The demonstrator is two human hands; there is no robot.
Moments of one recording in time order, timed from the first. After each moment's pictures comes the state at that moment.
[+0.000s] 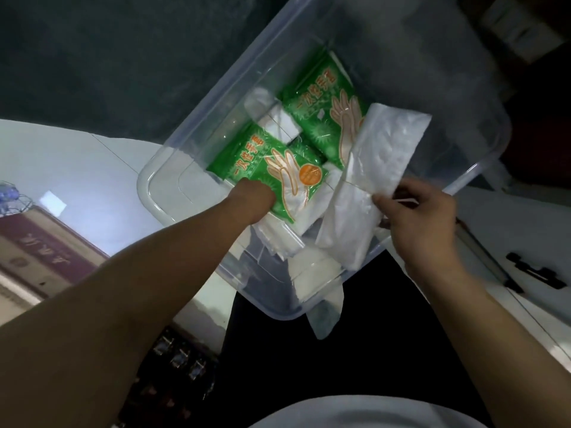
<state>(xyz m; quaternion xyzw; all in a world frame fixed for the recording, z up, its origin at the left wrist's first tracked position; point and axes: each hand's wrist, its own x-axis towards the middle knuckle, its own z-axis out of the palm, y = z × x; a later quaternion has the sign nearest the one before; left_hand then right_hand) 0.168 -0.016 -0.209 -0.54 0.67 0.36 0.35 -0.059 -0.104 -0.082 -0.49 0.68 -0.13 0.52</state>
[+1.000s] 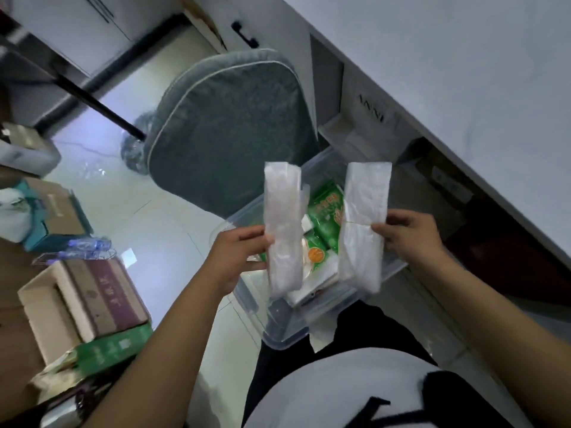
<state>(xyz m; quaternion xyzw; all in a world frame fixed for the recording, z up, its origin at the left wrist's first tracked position) 0.145 0.001 0.071 -0.73 0.02 0.52 -0.45 -0.080 -0.200 0.031 -0.50 0.55 -0.12 0.66</state>
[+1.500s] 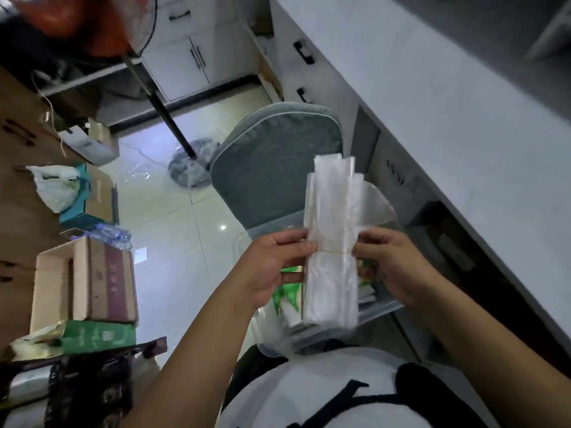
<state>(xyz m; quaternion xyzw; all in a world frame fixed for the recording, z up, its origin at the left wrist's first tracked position) 0.064 0.021 0.166 -0.62 0.03 0.51 -0.60 -0.065 -0.146 0.151 -0.51 0.32 -0.03 0.80</state>
